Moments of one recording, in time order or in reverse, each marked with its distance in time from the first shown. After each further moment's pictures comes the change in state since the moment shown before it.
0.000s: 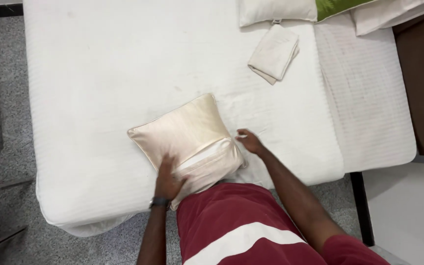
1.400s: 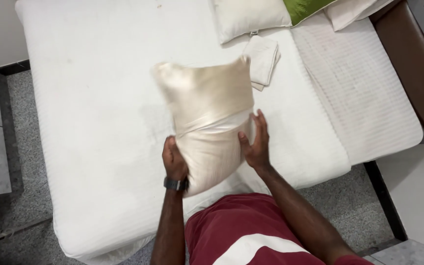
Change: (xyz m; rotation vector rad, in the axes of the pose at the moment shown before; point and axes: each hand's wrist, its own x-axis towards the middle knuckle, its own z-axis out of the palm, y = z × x) left_hand 0.133 0.096 -0.015 -0.860 0.301 -0.097; right_hand -0.126 -0.198 -0.051 0.102 0.731 -0.498
